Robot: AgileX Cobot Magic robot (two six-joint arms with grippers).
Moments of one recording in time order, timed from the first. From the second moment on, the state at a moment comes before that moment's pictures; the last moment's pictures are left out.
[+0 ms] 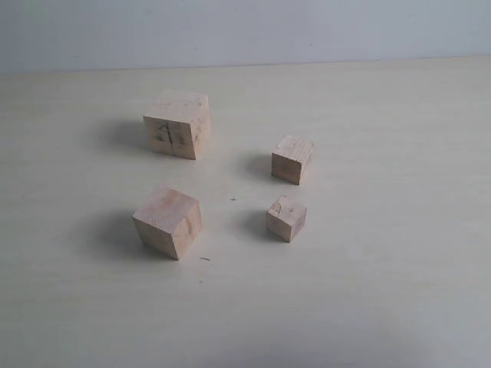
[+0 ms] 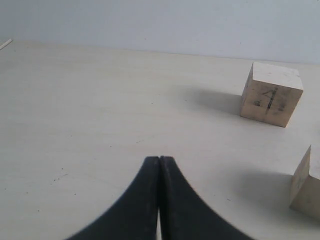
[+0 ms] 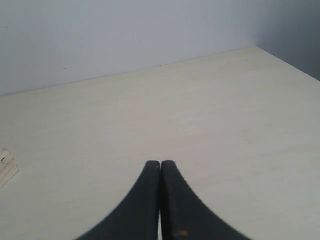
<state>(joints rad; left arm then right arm) 0.01 0.01 0.00 -0.12 0.37 0.05 0.07 0.01 0.00 -0.23 0.35 0.37</state>
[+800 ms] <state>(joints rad) 0.01 0.01 0.00 -0.12 0.37 0.05 0.07 0.01 0.00 -0.35 -0.34 0.26</state>
